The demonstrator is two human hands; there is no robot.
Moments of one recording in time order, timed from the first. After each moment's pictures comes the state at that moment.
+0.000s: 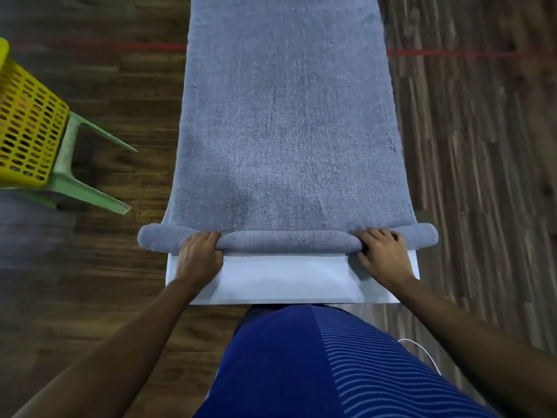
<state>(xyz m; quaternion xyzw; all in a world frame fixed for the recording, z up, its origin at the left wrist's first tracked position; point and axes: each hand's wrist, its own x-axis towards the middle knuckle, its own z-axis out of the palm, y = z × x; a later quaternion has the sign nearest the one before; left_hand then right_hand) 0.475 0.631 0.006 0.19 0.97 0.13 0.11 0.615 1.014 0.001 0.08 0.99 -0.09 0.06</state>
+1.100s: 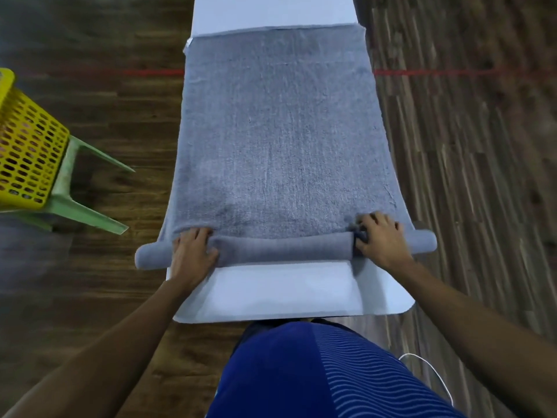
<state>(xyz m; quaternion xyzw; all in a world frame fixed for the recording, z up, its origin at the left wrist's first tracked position) 0.439 0.630 0.014 0.17 0.97 0.12 0.11 0.569 1.032 0.018 0.17 0.97 -0.10 0.16</state>
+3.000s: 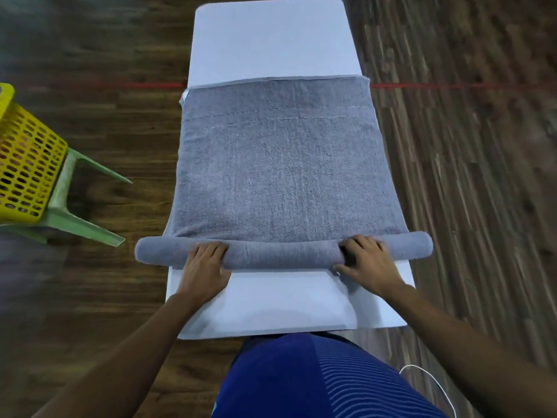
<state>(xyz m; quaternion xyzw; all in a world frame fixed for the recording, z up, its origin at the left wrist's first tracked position) 0.442 0.641 0.008 0.27 0.95 0.08 0.11 0.578 1.007 0.012 0.08 0.98 -0.14 0.09</state>
